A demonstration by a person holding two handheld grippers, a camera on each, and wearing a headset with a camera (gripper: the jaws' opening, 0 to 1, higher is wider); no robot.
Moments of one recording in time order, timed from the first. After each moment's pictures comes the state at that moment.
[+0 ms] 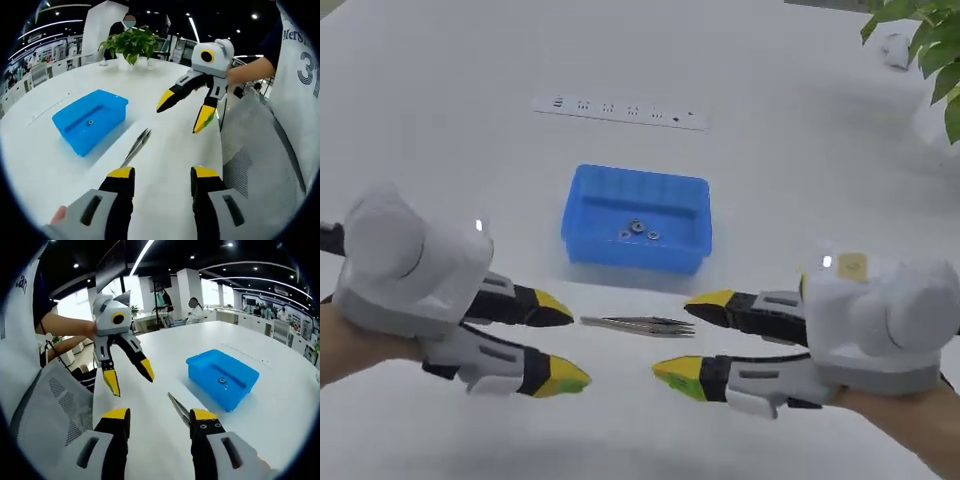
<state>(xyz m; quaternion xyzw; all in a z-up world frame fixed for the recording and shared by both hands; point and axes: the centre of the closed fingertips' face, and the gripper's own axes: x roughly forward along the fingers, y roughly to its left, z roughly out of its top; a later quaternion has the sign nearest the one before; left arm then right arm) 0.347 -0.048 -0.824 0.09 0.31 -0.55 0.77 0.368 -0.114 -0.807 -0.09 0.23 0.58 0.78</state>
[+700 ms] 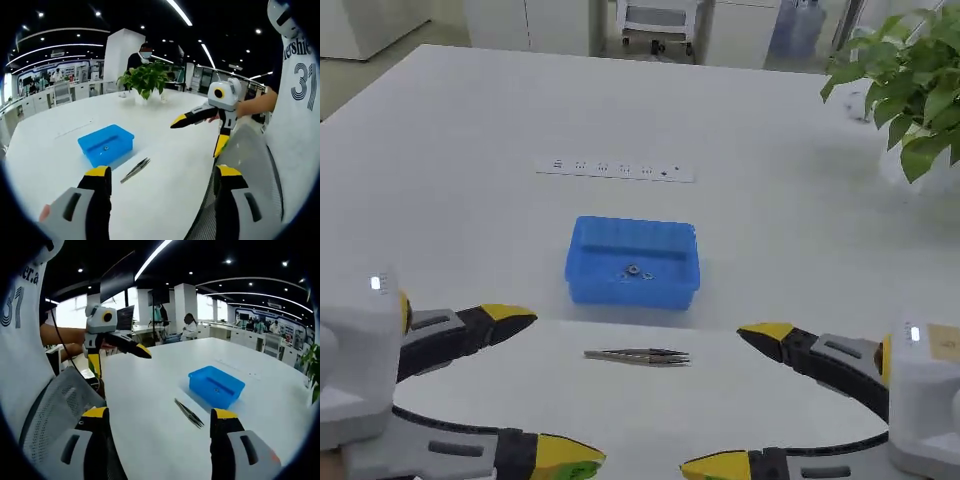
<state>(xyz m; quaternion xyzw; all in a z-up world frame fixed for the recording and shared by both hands) 0.313 -0.039 -0.740 0.04 0.20 -0.46 0.86 0.323 -0.137 -0.762 -0.10 0.18 0.55 0.81</state>
